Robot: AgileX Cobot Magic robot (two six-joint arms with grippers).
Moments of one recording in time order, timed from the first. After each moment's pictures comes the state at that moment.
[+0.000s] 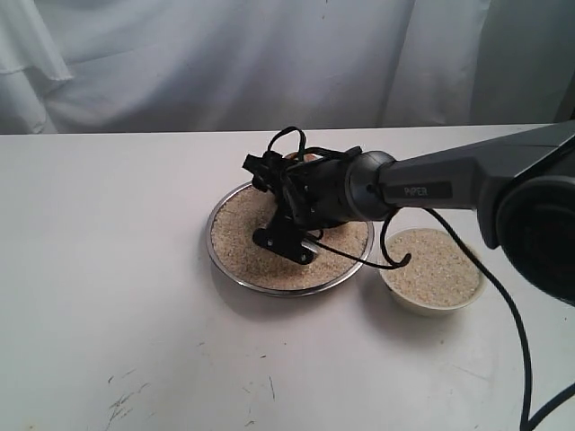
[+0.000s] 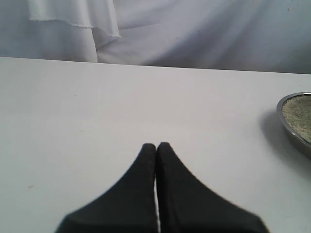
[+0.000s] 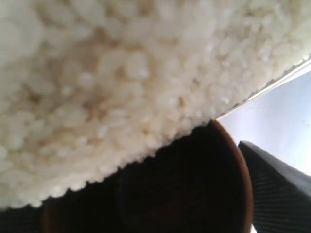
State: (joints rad) left arm 0.03 0.00 0.00 -0.01 0.33 -0.02; right arm 0.78 2.33 -1.57 -1.43 0.45 -0.87
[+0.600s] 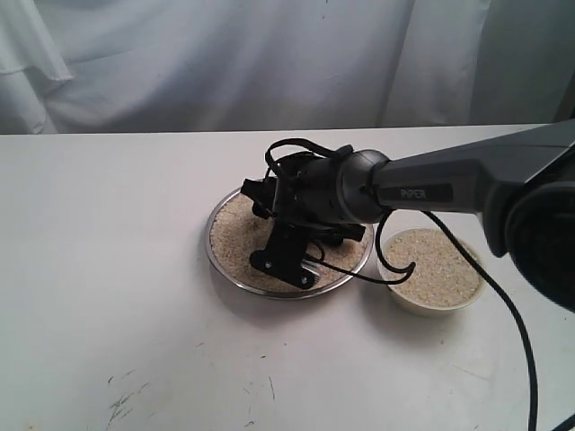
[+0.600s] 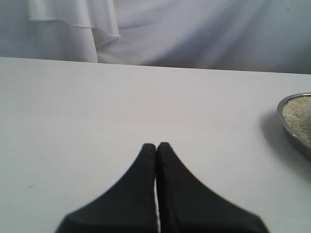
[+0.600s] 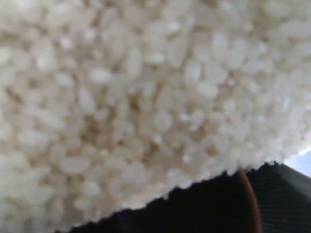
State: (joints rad) left arm 0.03 0.00 0.00 -0.01 0.33 -0.02; right arm 0.83 2.30 -1.54 -0.92 0.55 -1.33
